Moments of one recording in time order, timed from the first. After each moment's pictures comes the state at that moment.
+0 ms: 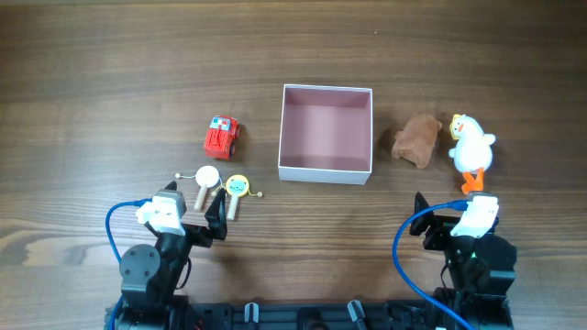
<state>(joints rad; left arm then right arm) -0.09 0.01 0.11 -0.31 0.16 -0.20 -0.09 0.02 0.18 -0.60 -0.08 0.10</state>
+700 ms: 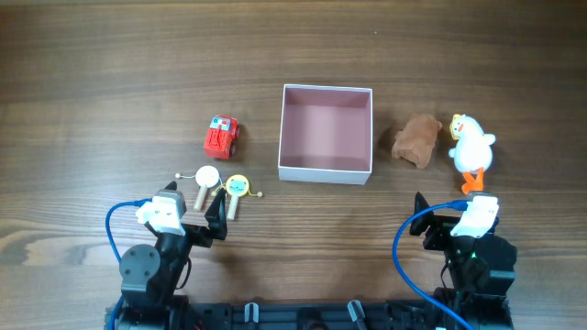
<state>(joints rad) -0.09 0.01 0.11 -0.31 0.16 -0.20 -0.09 0.02 0.18 -0.60 -0.08 0.10</state>
